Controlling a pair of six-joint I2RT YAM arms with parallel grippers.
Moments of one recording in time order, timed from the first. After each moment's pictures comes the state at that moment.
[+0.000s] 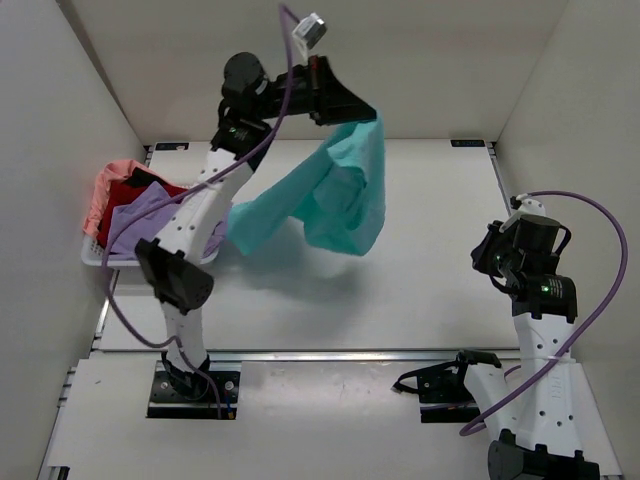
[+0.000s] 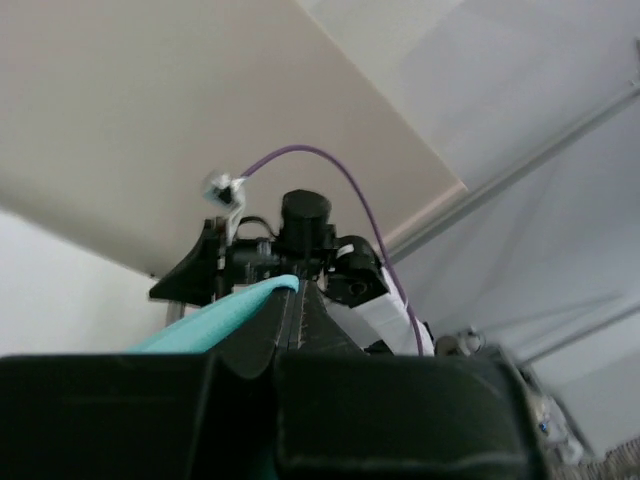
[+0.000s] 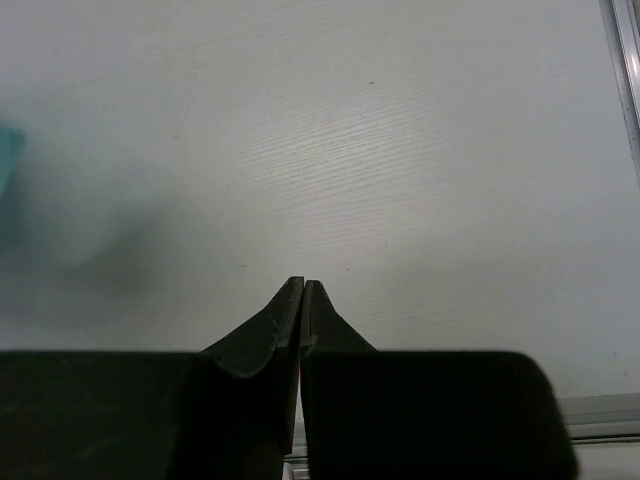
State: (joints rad) left arm -0.49 1.87 2.13 0.17 1.06 -1.18; right arm -0.15 0.75 0.98 -0.87 -0.12 0.19
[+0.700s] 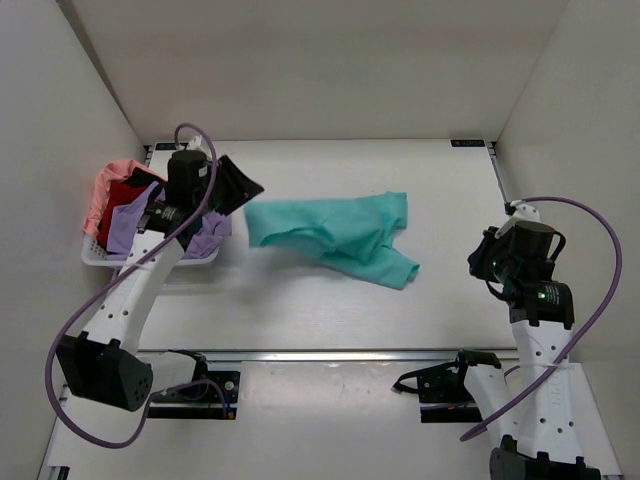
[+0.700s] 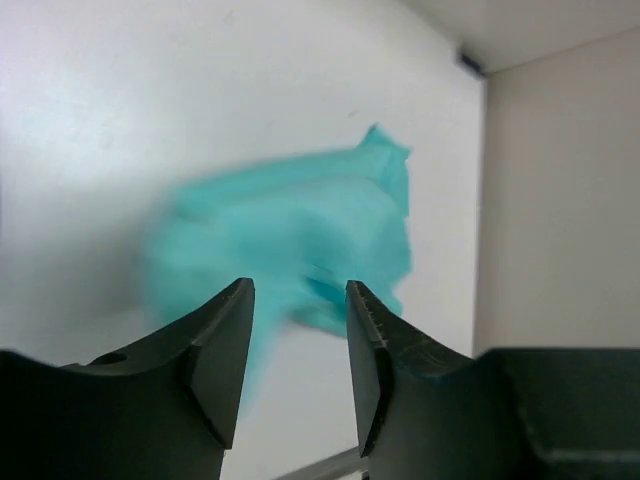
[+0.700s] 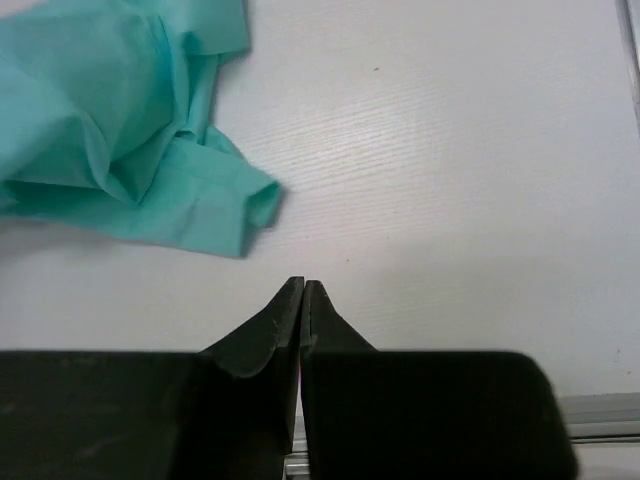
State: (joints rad) left arm -0.26 1.26 1.28 -0.45 0.20 -0.77; right arm -0.11 0.72 0.95 -0.87 -0.11 0.19
